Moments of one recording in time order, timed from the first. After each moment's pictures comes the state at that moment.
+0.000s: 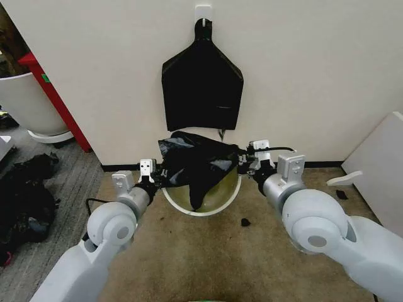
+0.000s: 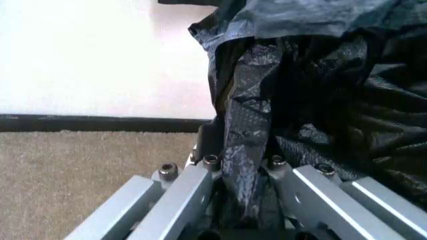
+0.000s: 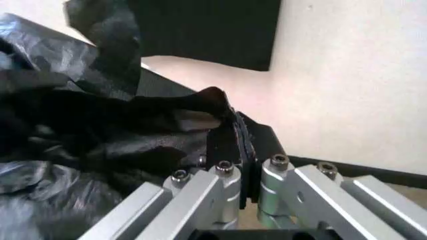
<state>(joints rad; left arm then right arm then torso) 1.08 -1.05 -0.29 -2.17 -0.94 0.55 -0.40 -0.59 0.69 -0.21 2.34 1.25 -0.48 0.93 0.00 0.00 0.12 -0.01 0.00</state>
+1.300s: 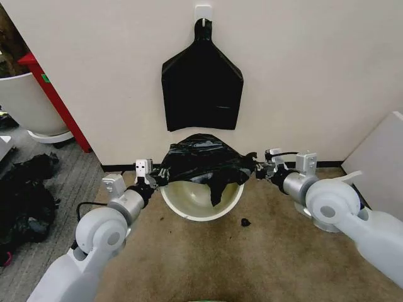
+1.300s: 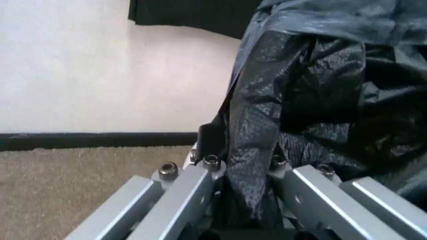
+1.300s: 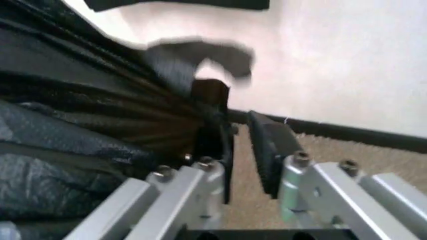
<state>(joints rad) 1.15 -1.05 -0.36 -2.19 -0.90 0.50 -0.23 -0.74 0.59 0.01 2.17 1.31 -0.50 0.52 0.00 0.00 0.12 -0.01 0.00</state>
